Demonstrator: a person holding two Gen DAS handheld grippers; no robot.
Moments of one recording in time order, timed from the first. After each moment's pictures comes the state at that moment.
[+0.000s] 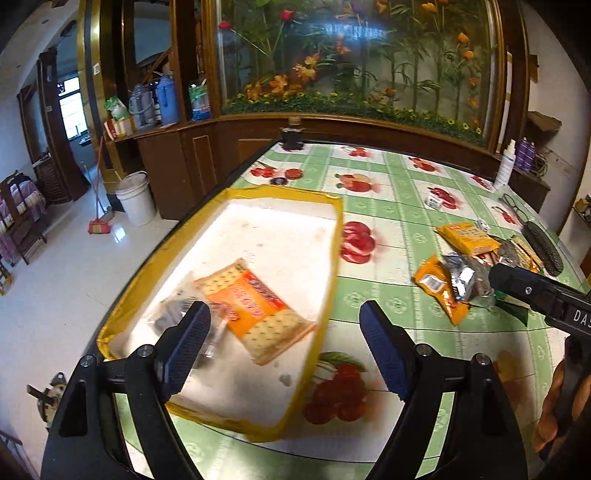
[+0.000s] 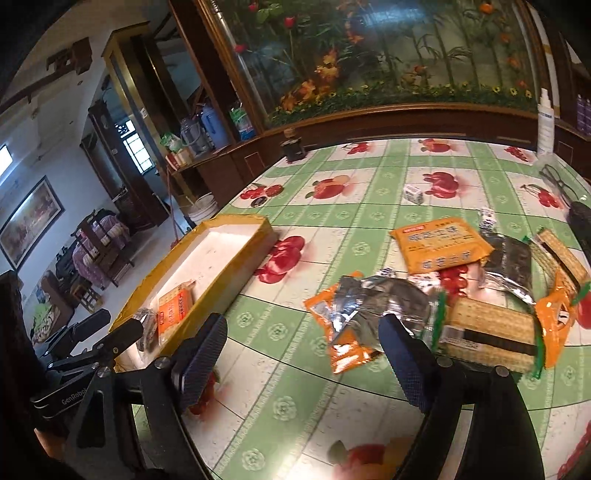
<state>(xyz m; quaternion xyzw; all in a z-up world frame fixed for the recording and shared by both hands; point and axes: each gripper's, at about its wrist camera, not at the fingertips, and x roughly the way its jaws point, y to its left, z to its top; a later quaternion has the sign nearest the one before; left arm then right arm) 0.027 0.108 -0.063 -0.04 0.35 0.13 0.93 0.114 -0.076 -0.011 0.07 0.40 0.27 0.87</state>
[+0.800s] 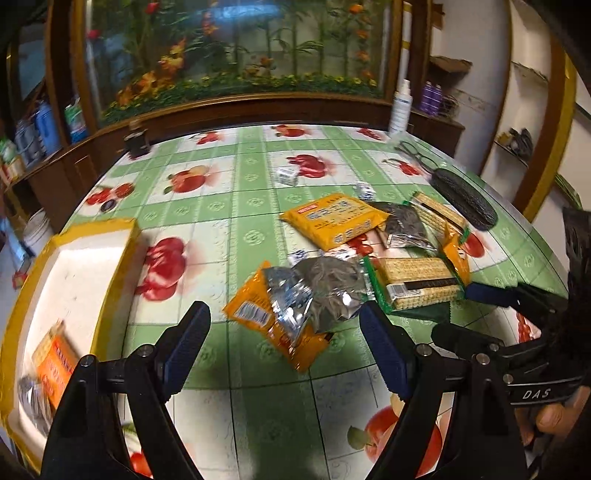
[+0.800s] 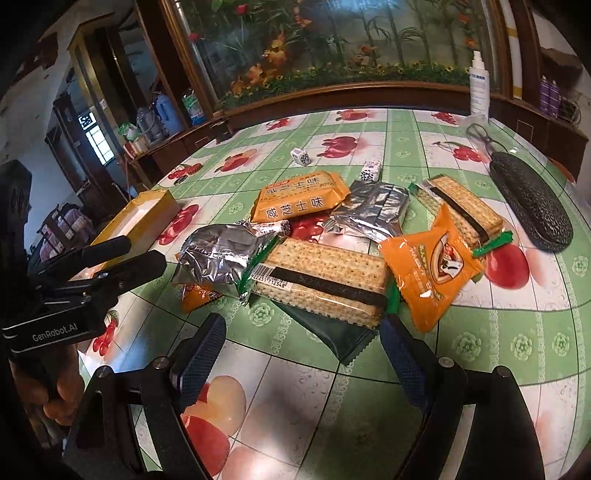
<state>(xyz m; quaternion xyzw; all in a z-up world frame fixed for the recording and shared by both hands) 0.116 -0.021 -0.075 0.03 0.39 -0.08 0.92 0.121 -0.180 -0.054 0.04 0.44 0.21 0.87</state>
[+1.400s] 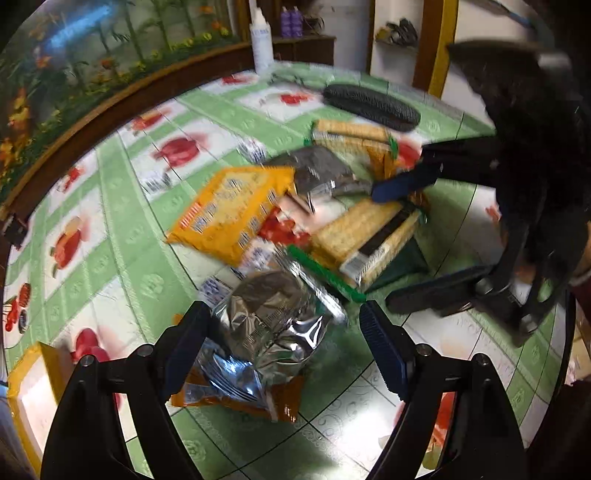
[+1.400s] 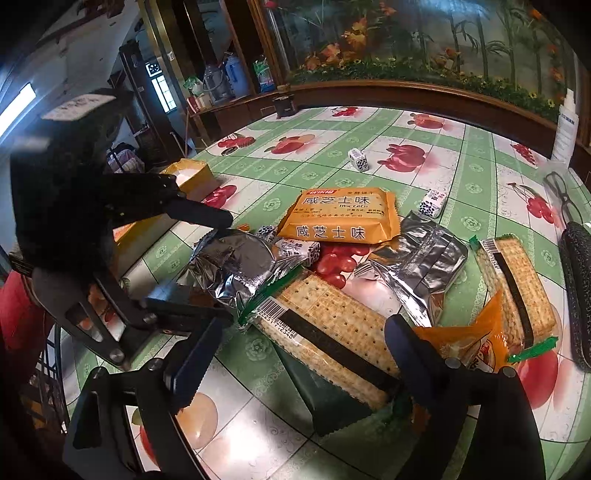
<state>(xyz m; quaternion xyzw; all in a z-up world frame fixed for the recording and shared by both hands) 0.170 -0.069 -0.103 0.20 0.46 -0.30 0.81 0.169 -0.171 -0.058 -0.03 0.44 0.34 0.83</state>
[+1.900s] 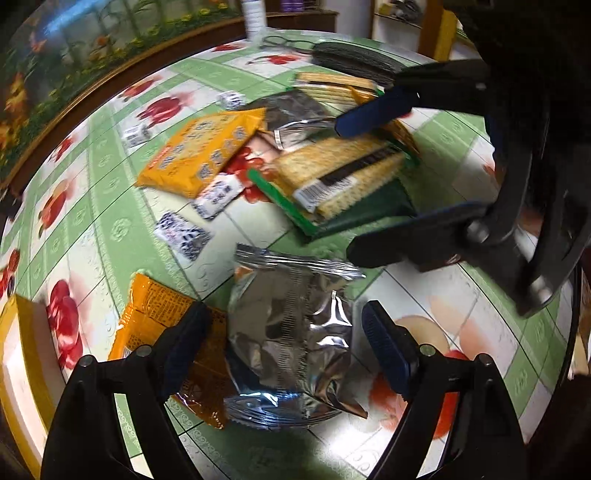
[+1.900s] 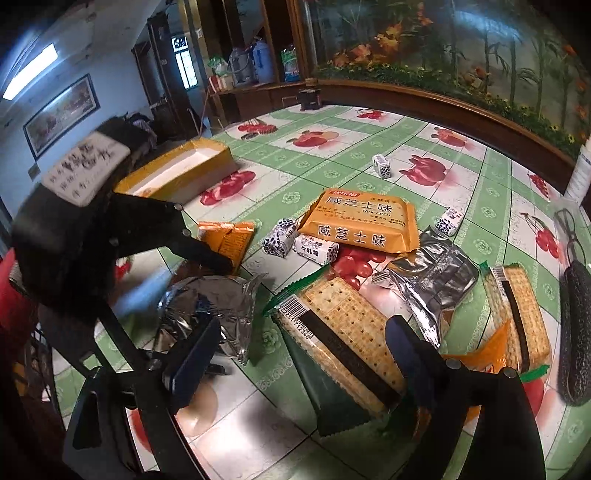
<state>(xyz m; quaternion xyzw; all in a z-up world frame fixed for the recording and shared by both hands) 0.137 -0.069 -0.122 0.20 0.49 -0.27 0.81 0.165 -0.150 -0.053 -0.11 0.43 0.36 0.82</state>
